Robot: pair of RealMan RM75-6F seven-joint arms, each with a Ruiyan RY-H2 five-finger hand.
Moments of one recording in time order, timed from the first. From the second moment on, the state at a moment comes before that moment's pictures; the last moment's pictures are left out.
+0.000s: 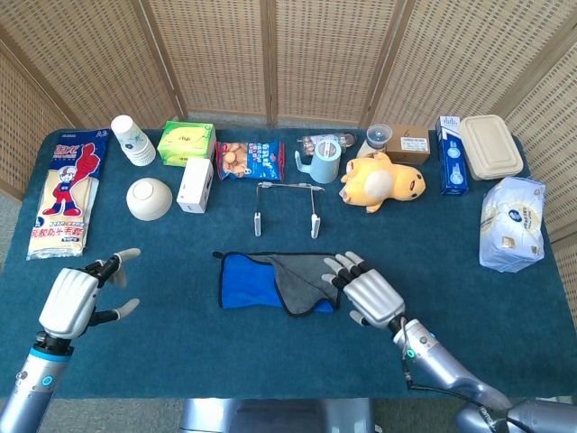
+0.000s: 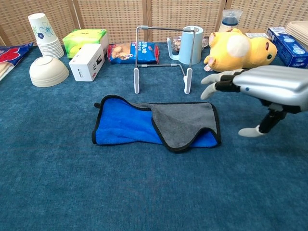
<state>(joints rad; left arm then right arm) -0.23 -1.23 -0.05 -1.71 1.66 1.50 0.02 0.63 -1.35 0.02 -1.73 -1.41 0.98 -0.36</state>
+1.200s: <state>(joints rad) -0.21 -1.22 -0.04 -1.69 1.66 1.54 -0.02 0.69 -1.64 0.05 -1.48 -1.41 0.96 -0.45</state>
